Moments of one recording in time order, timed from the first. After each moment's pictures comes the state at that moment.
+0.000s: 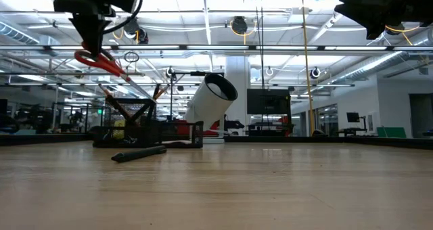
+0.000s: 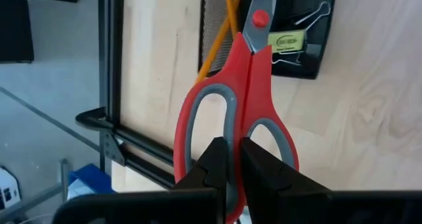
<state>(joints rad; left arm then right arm) -0.03 1.36 1.29 -1.57 -0.42 -0.26 0.45 0.25 0.13 0.39 0.71 -0.14</state>
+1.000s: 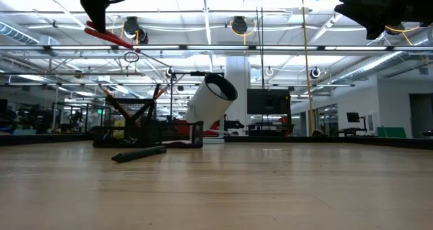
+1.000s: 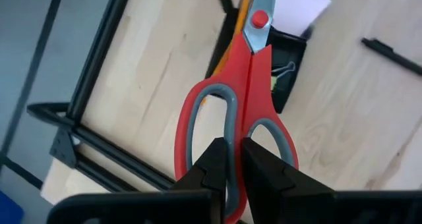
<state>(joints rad) 0.19 1.25 1.46 -1.57 -0.23 -0.24 0.45 0.25 0.13 0.39 0.71 -0.14</state>
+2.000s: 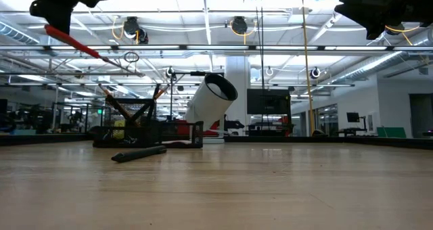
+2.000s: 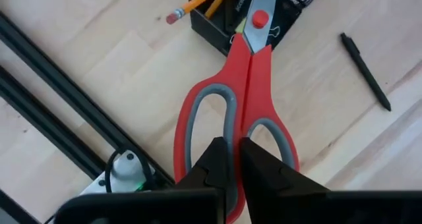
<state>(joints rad) 0.21 1.01 1.22 -1.57 -0.03 -0.62 0.45 0.25 0.13 0.39 0.71 -0.14</state>
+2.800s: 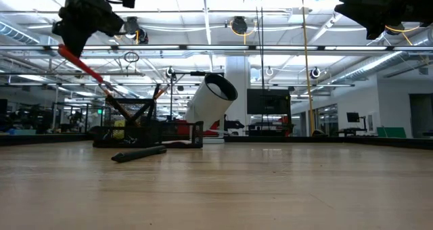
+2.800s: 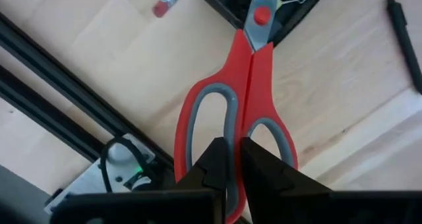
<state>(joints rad) 0.42 1.24 1.22 -1.57 0.10 -0.44 0.45 0.25 0.13 0.39 0.71 -0.14</state>
